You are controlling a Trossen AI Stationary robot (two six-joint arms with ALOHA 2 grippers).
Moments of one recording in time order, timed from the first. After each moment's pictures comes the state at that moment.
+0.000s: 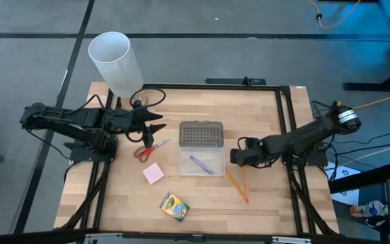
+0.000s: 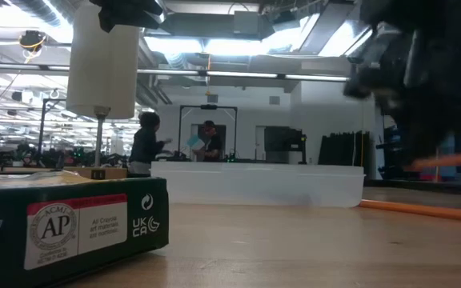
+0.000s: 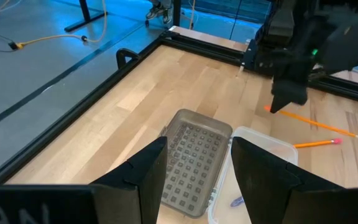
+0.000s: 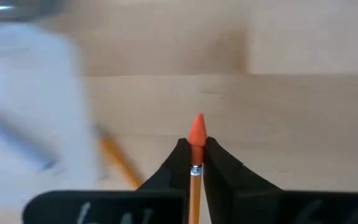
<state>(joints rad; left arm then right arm) -0.10 0.89 0.88 -0.44 -0.46 -0.33 0.30 1.39 0.76 -0.68 0.11 1.91</state>
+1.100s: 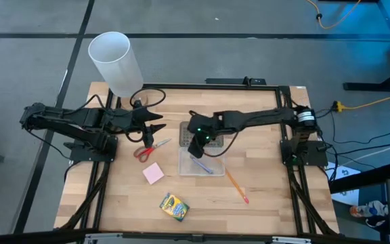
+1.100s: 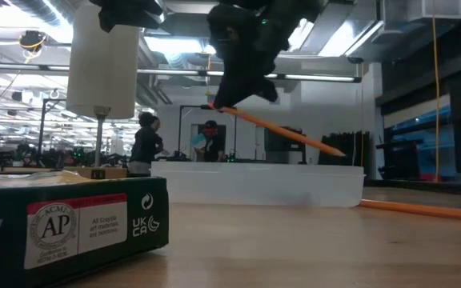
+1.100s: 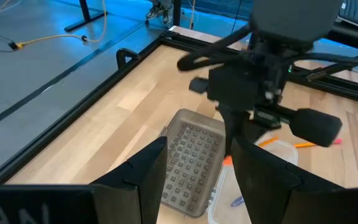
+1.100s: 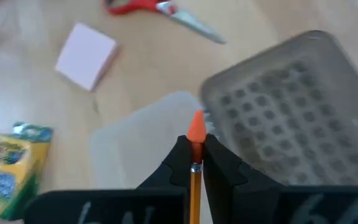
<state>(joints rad) -0.10 0.89 0.88 -0.44 -0.46 -0.33 -0.02 1.90 1.52 -0.59 -0.06 0.43</state>
